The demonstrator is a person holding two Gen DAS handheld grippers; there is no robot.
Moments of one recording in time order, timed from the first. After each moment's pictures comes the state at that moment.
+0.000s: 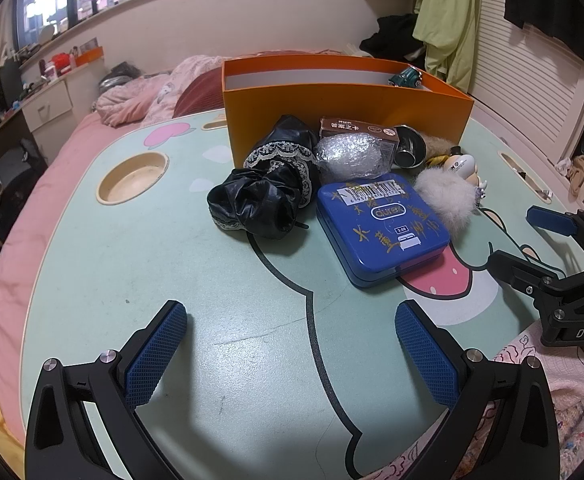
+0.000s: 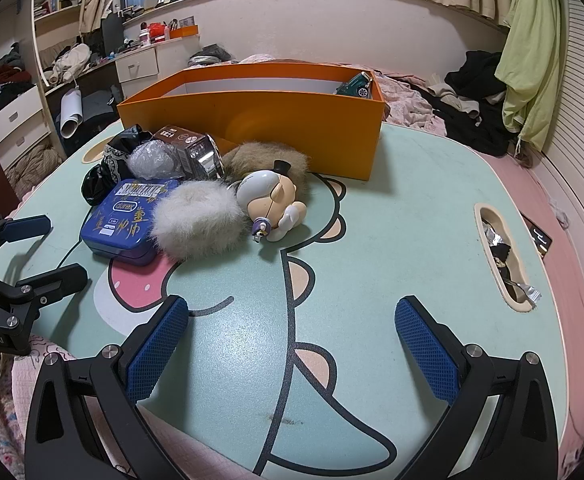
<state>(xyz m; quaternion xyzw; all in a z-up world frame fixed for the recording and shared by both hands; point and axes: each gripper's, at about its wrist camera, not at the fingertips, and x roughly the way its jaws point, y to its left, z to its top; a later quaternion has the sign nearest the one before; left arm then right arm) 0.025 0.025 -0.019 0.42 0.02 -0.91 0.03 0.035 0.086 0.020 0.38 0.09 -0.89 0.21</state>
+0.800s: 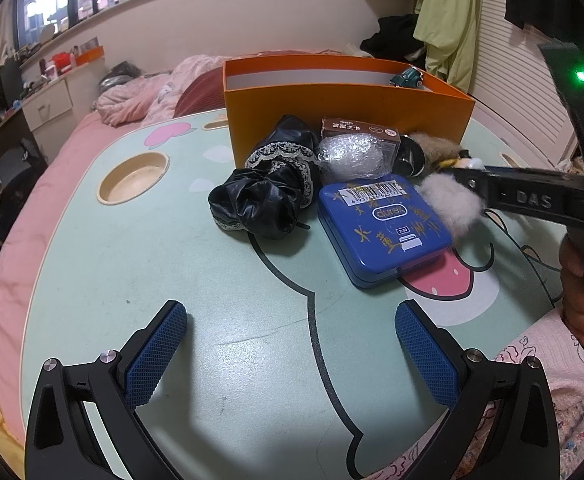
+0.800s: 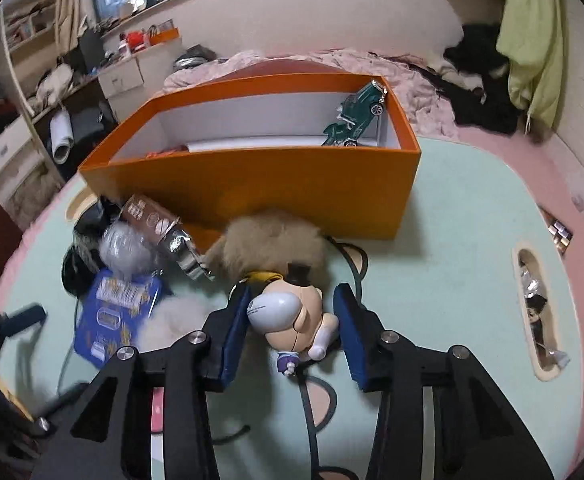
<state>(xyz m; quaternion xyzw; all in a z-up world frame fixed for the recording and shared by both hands) 0.024 0.024 -0.019 0.41 0.02 -0.91 0.02 -0.017 0.055 0.034 0.42 0.04 -0.88 0.21</state>
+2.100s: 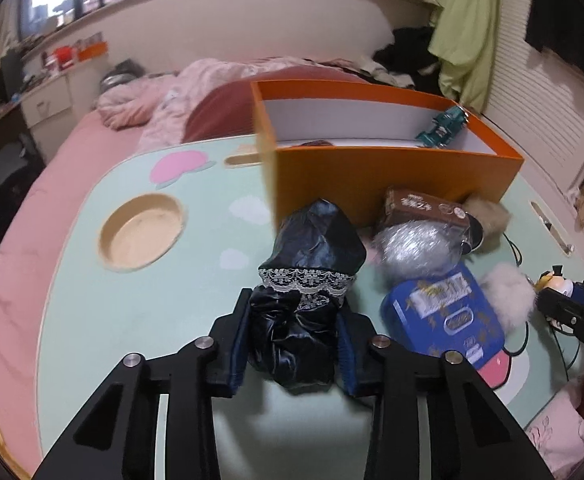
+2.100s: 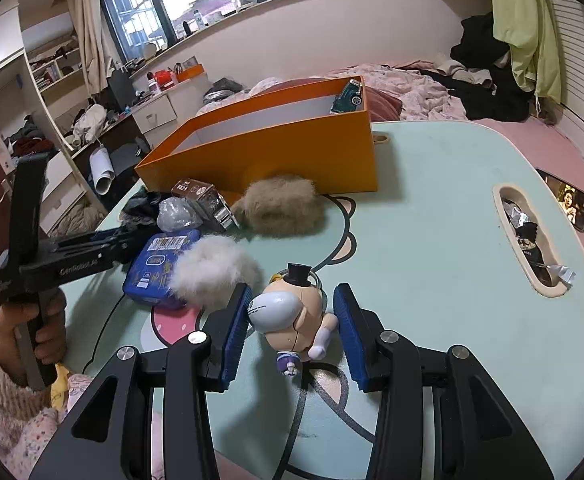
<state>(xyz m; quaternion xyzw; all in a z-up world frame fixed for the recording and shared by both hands) -0.023 -0.019 -0.008 0.40 0.05 -0.91 0.03 0.030 0.106 0.028 0.38 -0.04 -0.88 0.27</state>
